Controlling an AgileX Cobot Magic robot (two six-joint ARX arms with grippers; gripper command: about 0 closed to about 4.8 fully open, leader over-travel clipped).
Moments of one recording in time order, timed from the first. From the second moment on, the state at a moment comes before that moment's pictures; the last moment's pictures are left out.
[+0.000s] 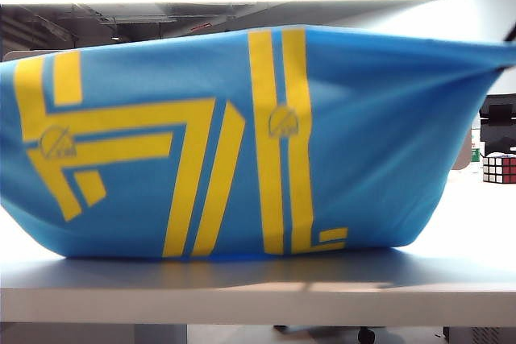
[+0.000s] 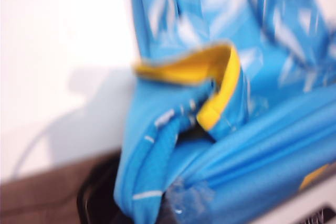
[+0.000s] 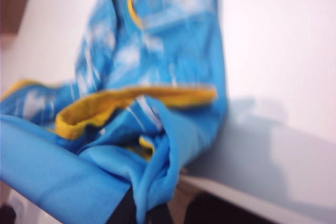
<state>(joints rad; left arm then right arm) 0.04 0.89 0.83 -1.02 0.48 0.07 0.02 0.83 0.71 -0.65 -0.60 0.27</state>
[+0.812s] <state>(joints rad) 0.02 1.86 1.42 -0.41 0.54 -0.04 0.01 1.82 1.31 -0.25 -0.58 0.36</state>
